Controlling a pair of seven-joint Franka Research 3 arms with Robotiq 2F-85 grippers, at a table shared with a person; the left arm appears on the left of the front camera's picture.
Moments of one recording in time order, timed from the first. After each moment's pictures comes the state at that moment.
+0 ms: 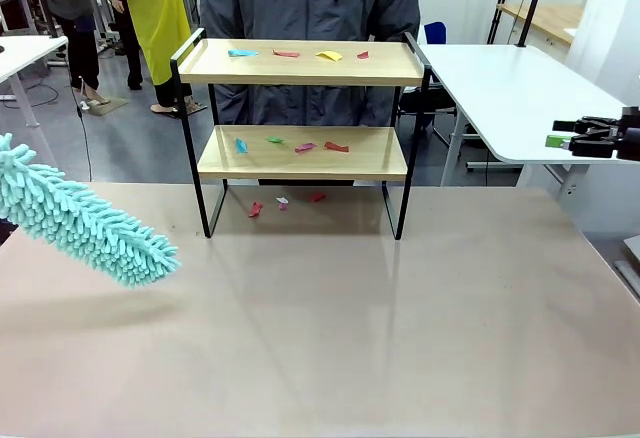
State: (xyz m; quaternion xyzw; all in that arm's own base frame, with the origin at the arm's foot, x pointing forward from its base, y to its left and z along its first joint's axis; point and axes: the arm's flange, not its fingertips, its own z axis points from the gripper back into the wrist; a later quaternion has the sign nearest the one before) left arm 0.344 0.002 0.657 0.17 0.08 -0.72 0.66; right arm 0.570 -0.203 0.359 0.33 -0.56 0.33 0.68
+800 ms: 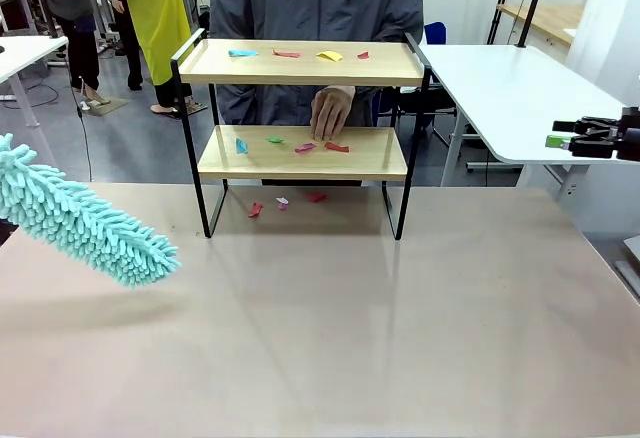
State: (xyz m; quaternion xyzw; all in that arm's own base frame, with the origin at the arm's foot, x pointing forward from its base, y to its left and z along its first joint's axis) left arm 0.344 0.001 0.656 0.17 0.08 -0.72 0.66; right arm 0.570 -0.203 0.359 0.33 -0.56 0.33 0.68
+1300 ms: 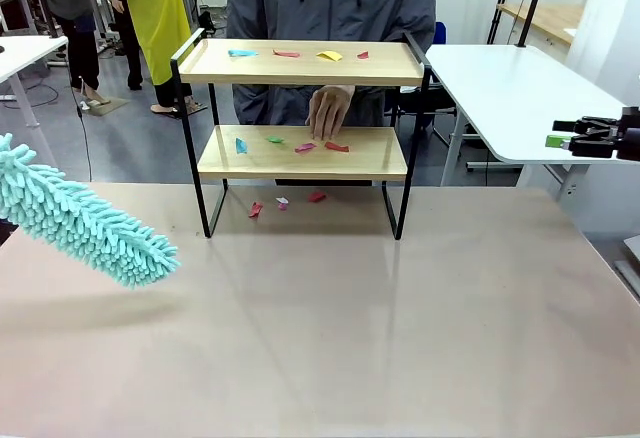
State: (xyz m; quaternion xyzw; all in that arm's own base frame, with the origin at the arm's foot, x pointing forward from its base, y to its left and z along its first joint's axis) left arm 0.344 0.001 0.656 0.17 0.08 -0.72 0.66; right arm 0.570 -0.203 0.359 0.33 -0.56 0.33 0.68
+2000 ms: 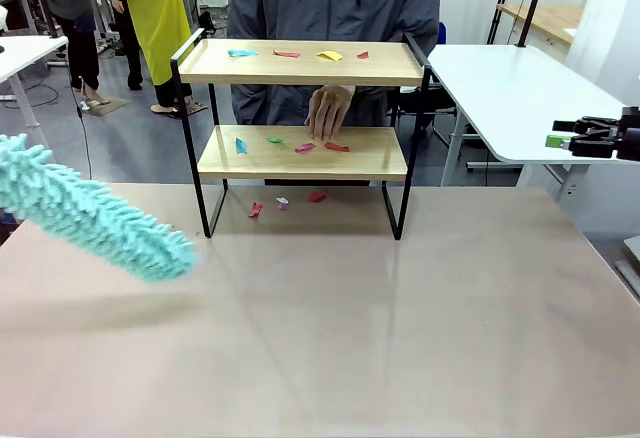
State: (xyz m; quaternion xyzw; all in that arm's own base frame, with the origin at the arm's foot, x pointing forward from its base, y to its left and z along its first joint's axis) left arm 0.341 -0.008 0.656 0.14 0.05 -0.72 0.68; right arm 0.570 -0.203 0.359 0.33 -0.56 0.33 0.68
